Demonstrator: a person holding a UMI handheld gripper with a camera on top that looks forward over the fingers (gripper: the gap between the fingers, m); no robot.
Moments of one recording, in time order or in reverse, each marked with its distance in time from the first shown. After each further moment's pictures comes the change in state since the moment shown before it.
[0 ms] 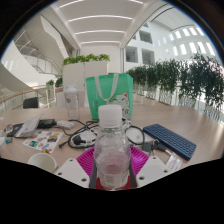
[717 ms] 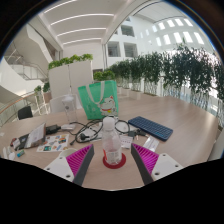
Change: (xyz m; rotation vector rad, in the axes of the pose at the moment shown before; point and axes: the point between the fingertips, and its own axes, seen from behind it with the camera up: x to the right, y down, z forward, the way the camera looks) arm -0.002 -0.019 -0.140 -0.065 0.137 0.134
